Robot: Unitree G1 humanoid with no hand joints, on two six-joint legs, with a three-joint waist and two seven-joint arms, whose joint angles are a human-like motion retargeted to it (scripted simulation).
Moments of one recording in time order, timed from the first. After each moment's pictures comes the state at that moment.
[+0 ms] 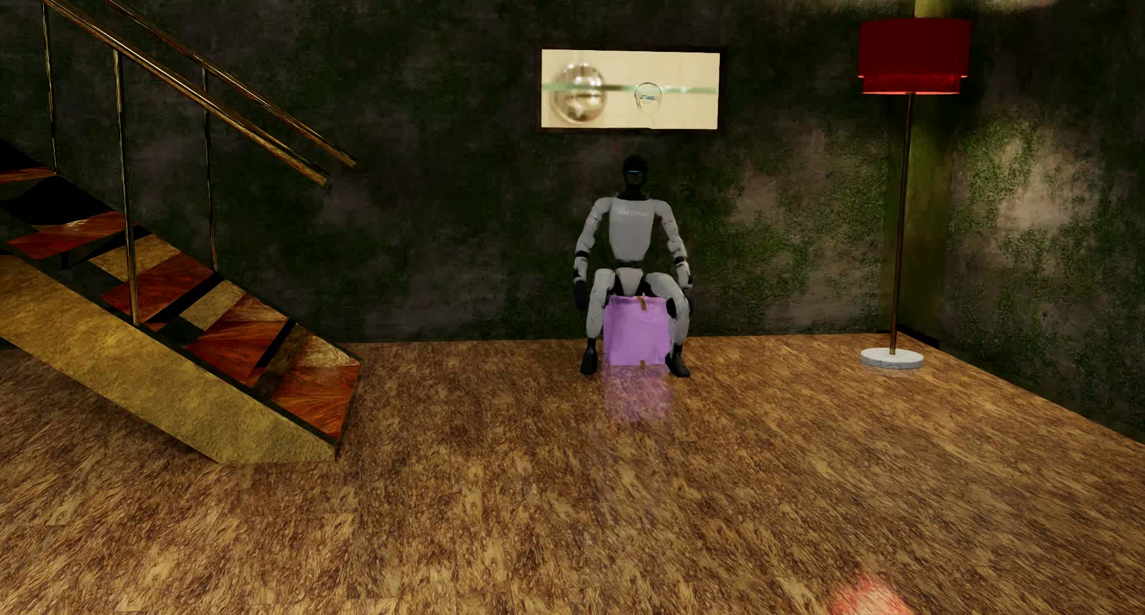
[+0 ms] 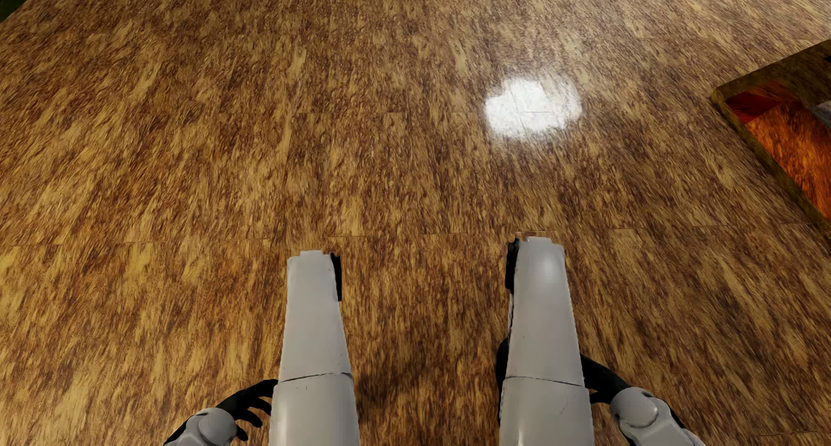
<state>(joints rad) -0.96 -1.07 0.00 0.17 -0.16 -0.01 -0.19 0.15 0.59 1.99 1.96 -0.19 -0.19 -0.38 -0.23 0.43 -0.40 -0.13 0.17 -0.40 0.32 1.07 0.98 0.18 -0.12 -0.04 -0.11 -0.11 0.13</state>
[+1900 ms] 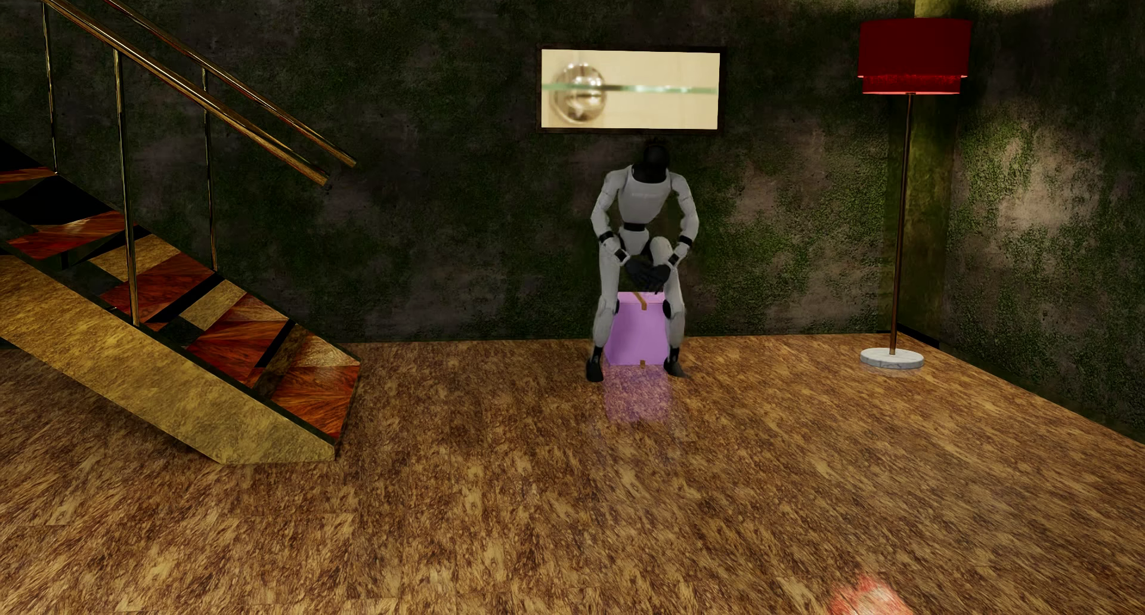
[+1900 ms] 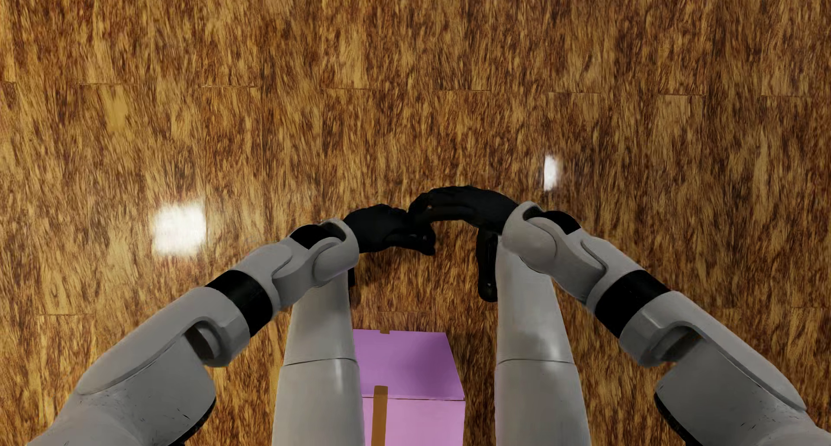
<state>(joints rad) -0.87 -0.89 0.00 0.13 -0.07 0.00 -0.11 0.05 0.71 1.15 1.10 -0.84 -0.79 -0.29 -0.20 0.48 -0.45 -0.09 0.14 -0.96 0.75 0.73 0.63 0.45 -0.34 -0.31 -0.32 -0.04 0.13</state>
